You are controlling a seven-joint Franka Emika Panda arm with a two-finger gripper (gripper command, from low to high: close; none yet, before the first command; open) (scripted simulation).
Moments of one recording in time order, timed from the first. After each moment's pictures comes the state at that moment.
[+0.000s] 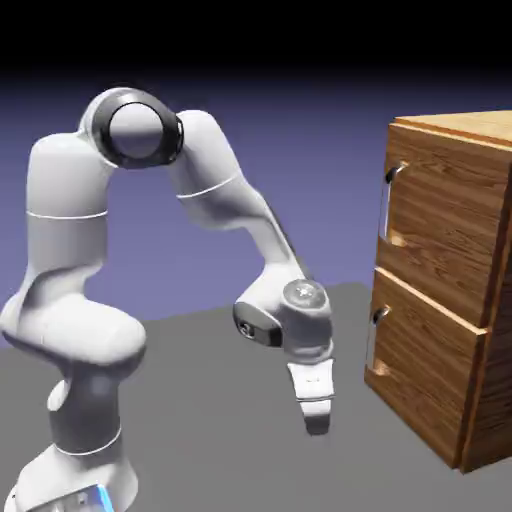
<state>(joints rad) 0.78 0.23 -0.79 -2.67 1.16 2.82 0.09</state>
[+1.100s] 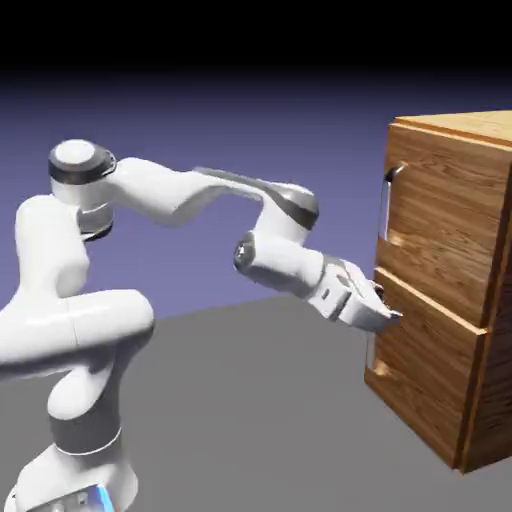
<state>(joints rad) 1.73 1.21 -1.77 -2.51 2.60 2.56 -0.71</state>
